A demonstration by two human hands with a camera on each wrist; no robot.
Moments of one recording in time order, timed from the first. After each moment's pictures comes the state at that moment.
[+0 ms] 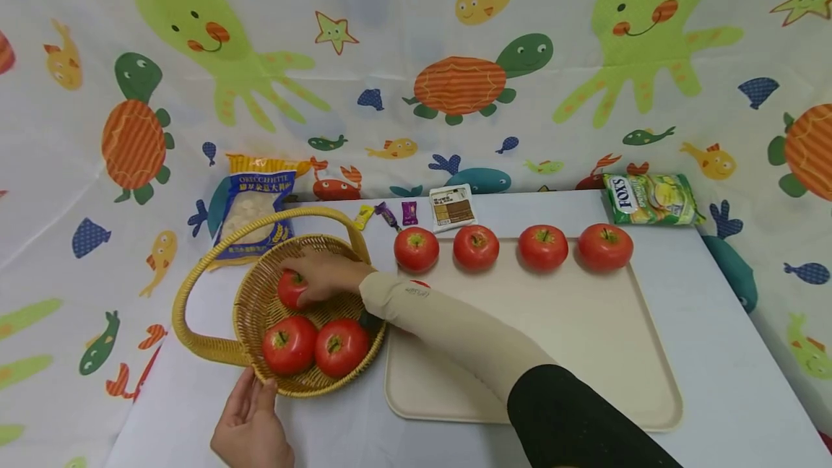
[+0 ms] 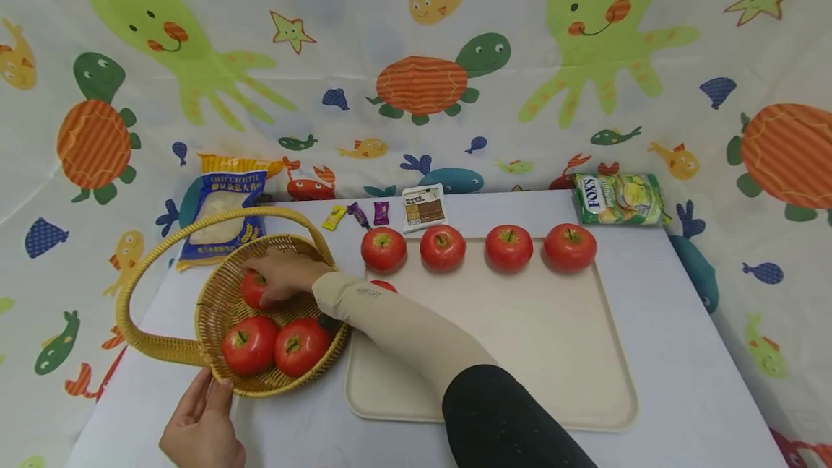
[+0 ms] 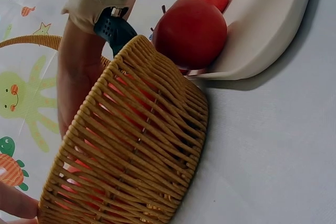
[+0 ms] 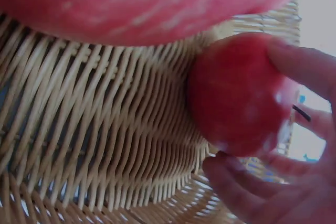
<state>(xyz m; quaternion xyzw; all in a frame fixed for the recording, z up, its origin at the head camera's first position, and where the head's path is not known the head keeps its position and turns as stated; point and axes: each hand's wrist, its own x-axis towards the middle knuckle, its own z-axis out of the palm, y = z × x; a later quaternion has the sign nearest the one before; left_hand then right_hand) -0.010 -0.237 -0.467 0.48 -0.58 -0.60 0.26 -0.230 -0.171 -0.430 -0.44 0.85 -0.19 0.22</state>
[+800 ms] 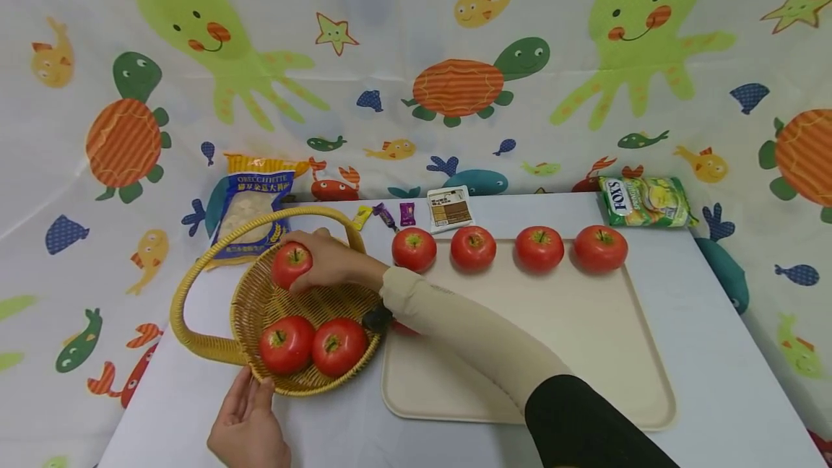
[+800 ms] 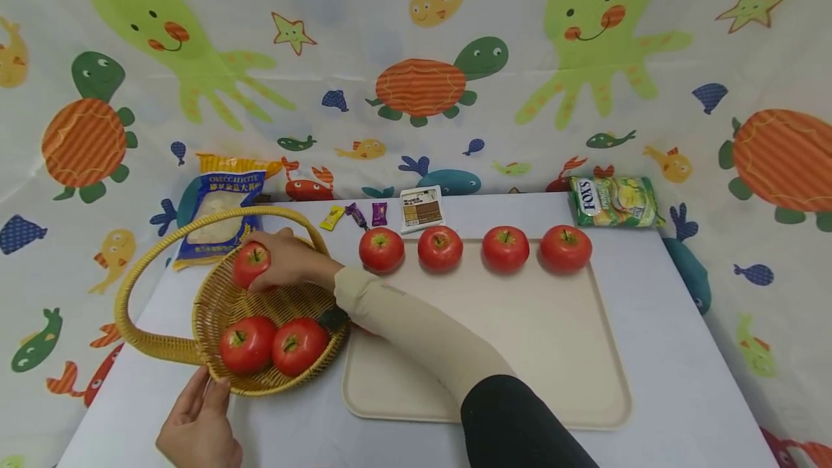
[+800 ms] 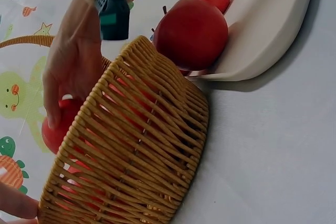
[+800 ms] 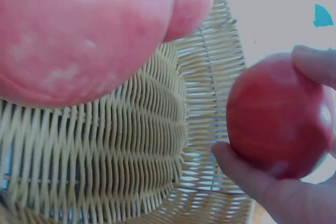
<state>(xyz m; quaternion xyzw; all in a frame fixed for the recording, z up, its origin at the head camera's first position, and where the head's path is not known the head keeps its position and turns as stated) -0.011 -0.238 -0.465 0.48 -0.59 -0.60 0.26 -0.234 -0.145 -0.413 -0.36 0.81 -0.41 0.22</state>
